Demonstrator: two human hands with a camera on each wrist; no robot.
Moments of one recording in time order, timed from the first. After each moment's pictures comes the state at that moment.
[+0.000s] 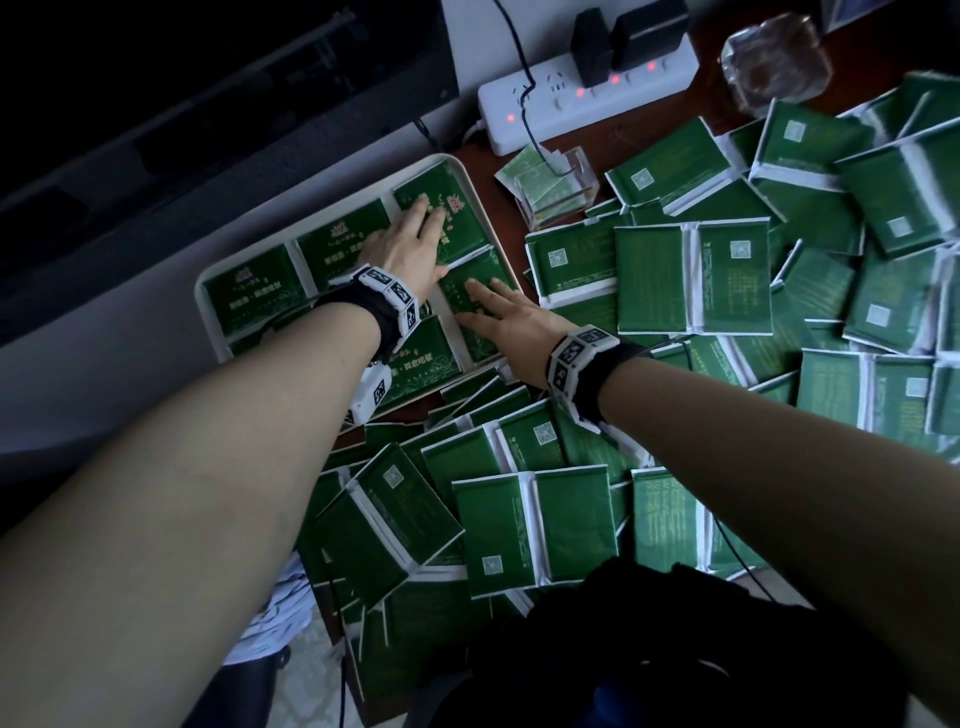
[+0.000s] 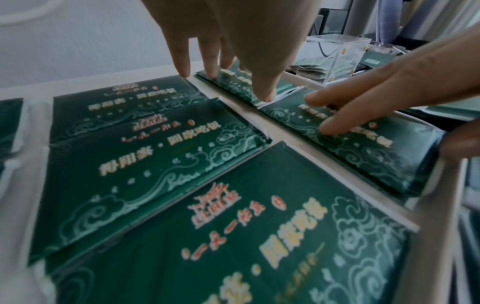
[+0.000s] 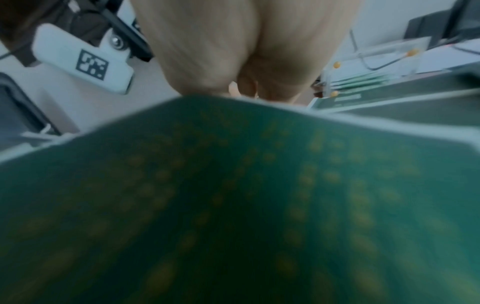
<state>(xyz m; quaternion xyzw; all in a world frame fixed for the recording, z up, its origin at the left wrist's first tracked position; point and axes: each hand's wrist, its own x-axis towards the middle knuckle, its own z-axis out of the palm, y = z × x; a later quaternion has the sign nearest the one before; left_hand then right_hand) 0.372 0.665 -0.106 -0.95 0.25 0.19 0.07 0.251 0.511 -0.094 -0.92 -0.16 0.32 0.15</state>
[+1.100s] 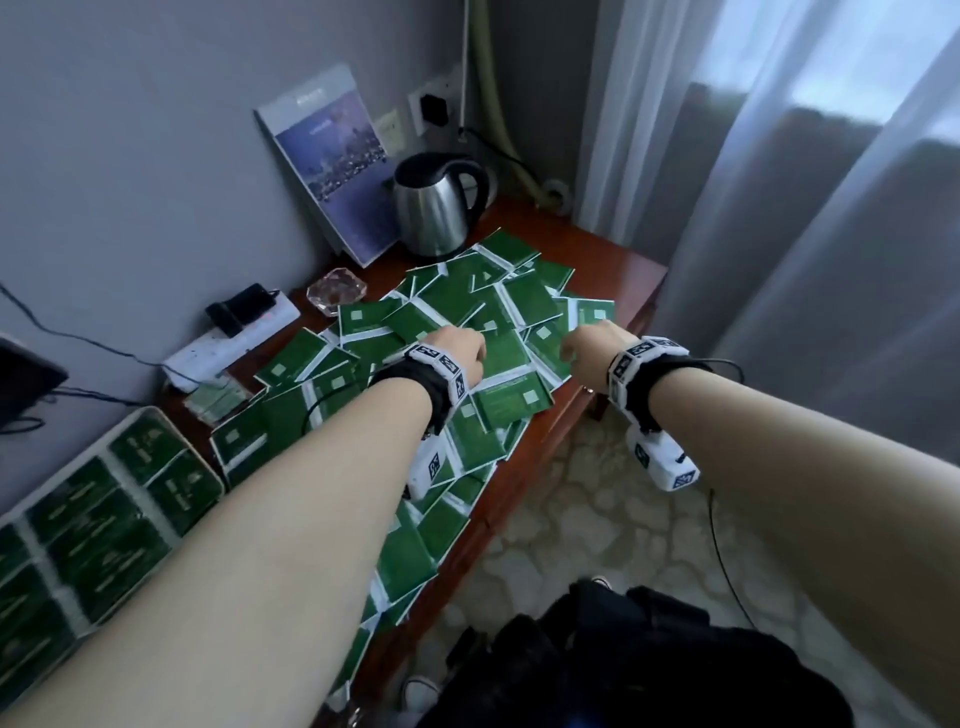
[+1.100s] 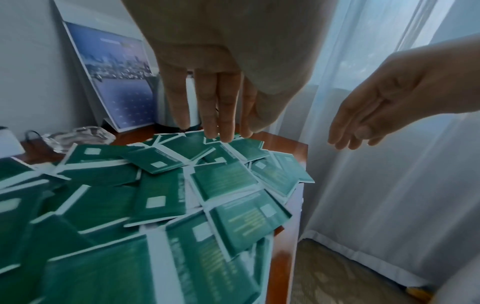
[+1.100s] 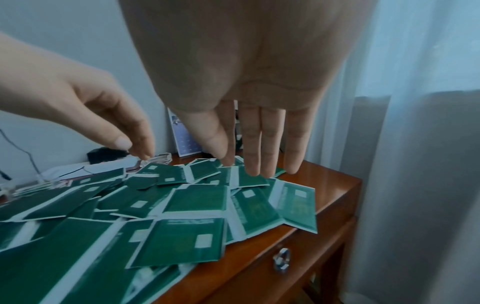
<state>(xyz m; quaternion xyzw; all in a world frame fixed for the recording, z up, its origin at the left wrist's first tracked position) 0.078 0.232 0.047 -0.87 0.45 0.19 0.06 -0.069 0.097 0.051 -0.93 0.29 0.19 0.09</state>
